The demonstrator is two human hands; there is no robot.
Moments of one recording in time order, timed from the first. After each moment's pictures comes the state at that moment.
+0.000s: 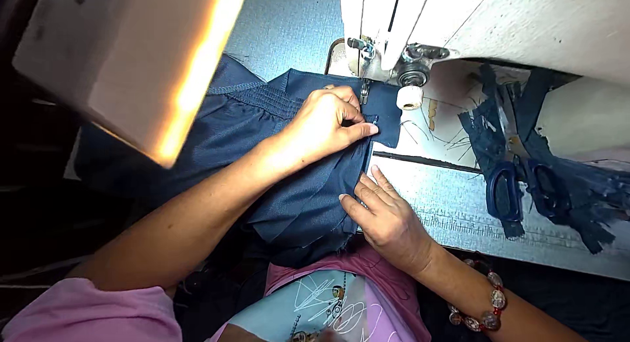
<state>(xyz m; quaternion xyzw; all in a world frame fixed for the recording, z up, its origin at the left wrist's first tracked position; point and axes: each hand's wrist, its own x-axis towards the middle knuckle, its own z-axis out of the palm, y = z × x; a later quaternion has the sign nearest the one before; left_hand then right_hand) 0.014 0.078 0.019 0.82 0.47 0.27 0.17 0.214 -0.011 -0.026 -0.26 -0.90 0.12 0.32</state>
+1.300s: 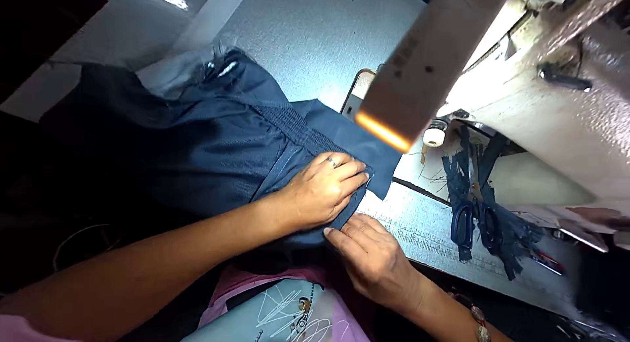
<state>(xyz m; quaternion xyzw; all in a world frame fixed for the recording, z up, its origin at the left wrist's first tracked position) 0.020 -0.006 -0.017 0.84 0.45 0.30 0.07 0.220 -0.025 0.007 -0.18 -0.94 0.17 0.25</state>
